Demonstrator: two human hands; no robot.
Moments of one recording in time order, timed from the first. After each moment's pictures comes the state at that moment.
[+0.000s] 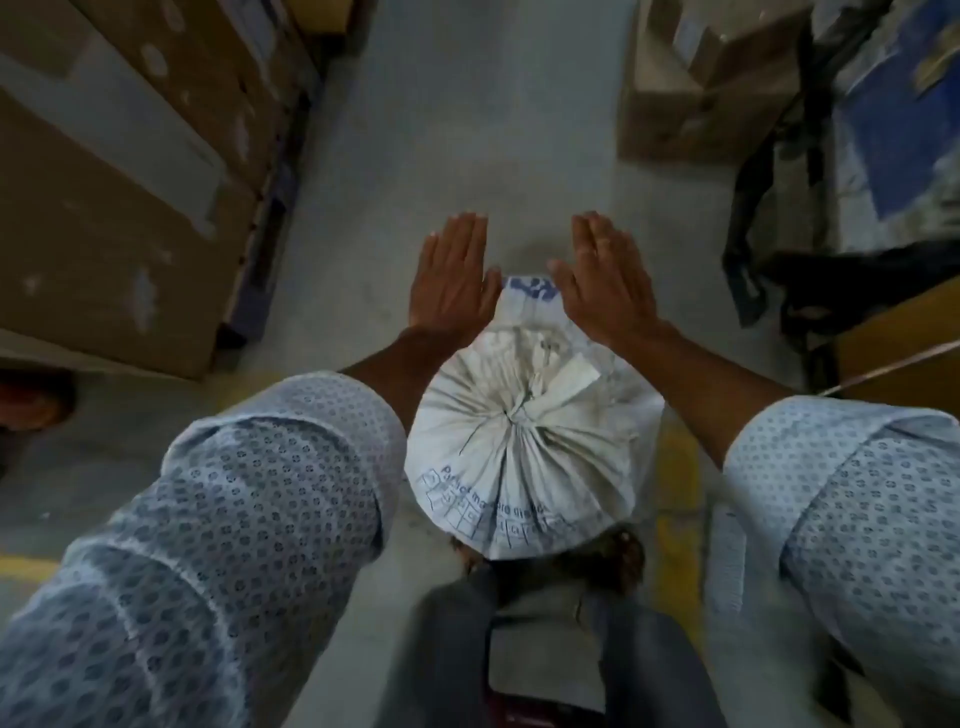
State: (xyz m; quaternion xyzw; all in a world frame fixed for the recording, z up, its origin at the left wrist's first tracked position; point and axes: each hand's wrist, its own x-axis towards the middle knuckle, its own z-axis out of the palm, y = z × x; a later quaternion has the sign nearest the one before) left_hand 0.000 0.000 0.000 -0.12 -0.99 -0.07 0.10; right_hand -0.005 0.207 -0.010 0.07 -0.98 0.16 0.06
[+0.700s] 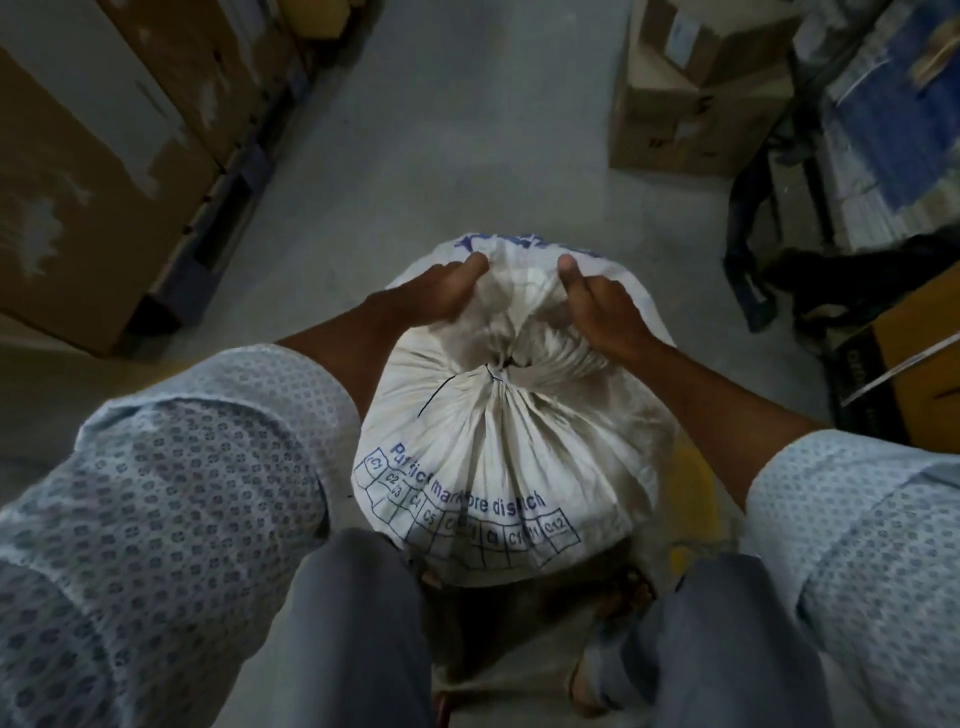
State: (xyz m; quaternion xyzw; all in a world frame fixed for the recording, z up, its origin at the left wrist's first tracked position) left_hand 0.048 -0.012 -0.179 -0.04 -0.89 -0.40 -0.20; right_hand 0.070 0.212 -0.208 0.00 -0.94 0.35 -0.06
